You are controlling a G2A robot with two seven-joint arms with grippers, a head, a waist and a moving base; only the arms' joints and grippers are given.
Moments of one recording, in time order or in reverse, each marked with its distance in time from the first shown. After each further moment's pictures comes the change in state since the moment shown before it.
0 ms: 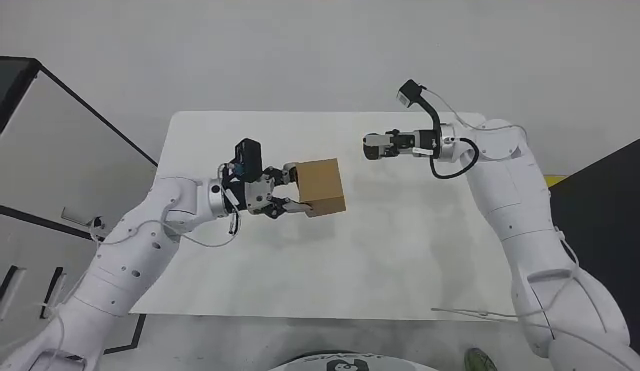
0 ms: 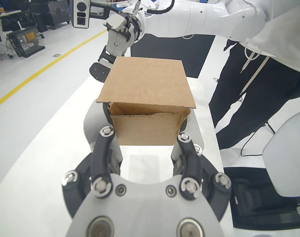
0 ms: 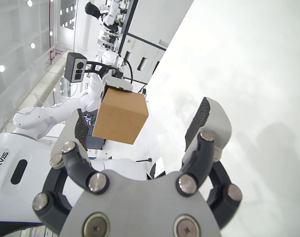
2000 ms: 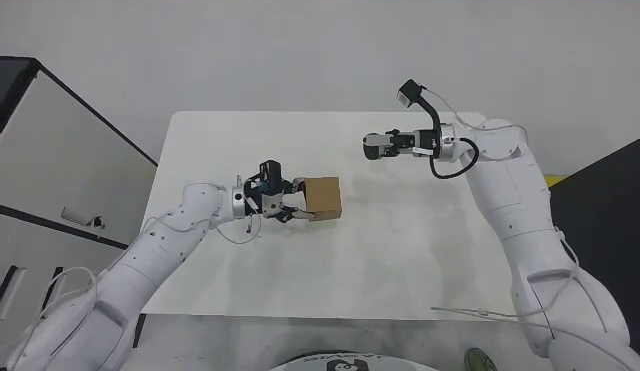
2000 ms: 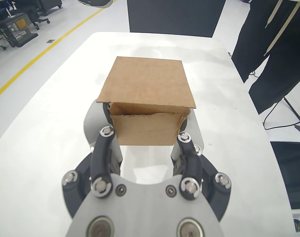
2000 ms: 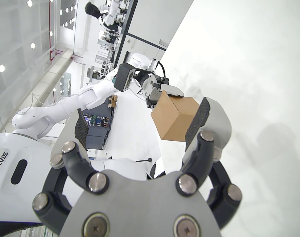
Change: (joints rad) left arm -0.220 -0.142 0.323 0.549 0.637 0.102 0.673; right arm 0.000 0.000 0.000 0.000 0.000 0.000 0.000
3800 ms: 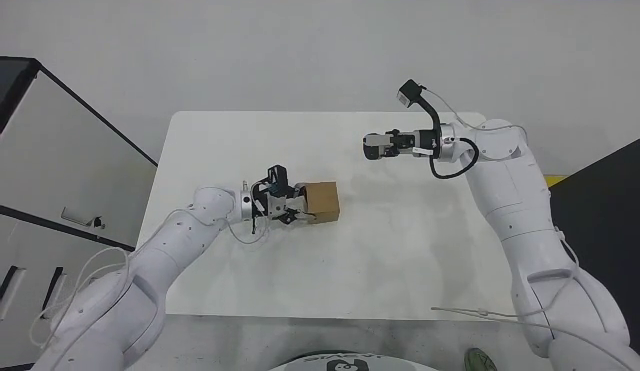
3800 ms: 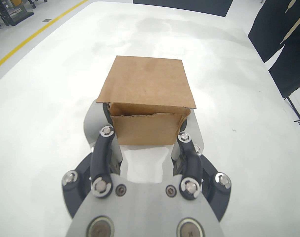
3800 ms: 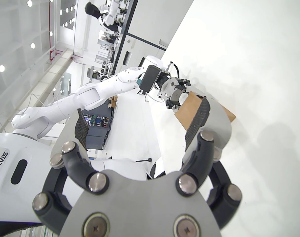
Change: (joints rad) left arm -0.126 -0.152 0.180 0.399 0.055 0.057 0.166; right arm 0.000 0.000 0.000 0.000 0.000 0.000 0.000
